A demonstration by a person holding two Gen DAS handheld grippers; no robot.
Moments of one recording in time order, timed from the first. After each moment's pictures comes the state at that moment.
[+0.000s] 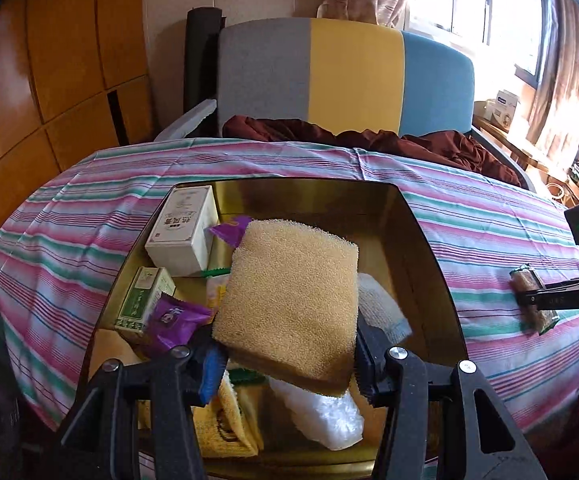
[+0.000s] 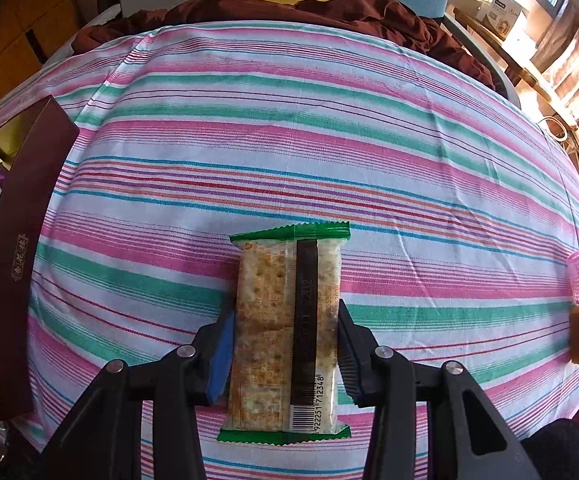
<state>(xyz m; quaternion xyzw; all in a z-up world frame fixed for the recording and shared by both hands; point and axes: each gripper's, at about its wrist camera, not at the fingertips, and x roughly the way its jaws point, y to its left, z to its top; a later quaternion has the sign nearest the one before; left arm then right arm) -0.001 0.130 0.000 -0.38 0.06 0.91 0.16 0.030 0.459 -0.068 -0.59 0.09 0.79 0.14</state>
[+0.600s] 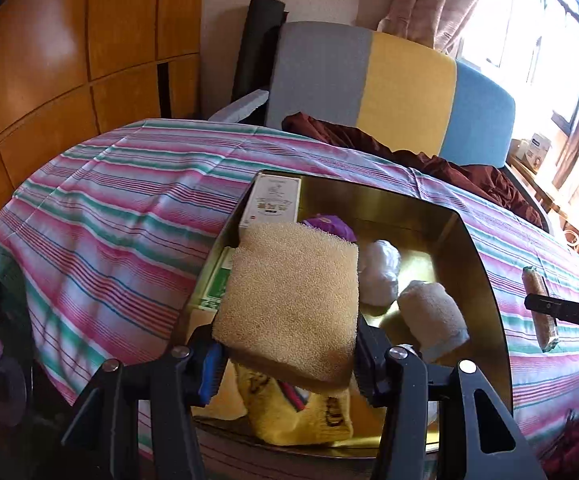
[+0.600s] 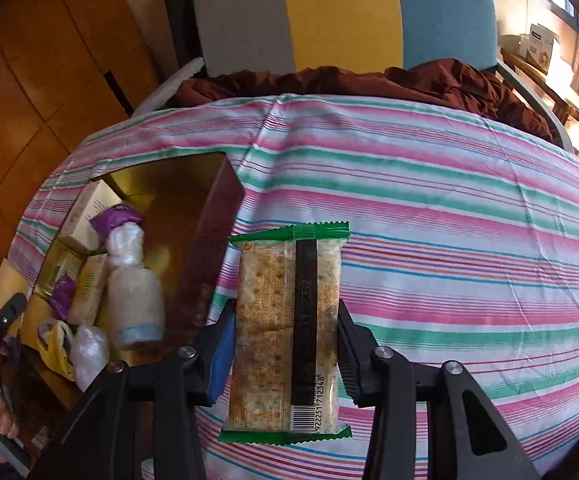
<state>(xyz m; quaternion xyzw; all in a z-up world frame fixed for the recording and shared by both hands) -0.013 0.044 0.003 -0.39 -0.01 0.91 0.11 0.009 0.361 -0.006 -0.47 0.13 0.87 0.01</state>
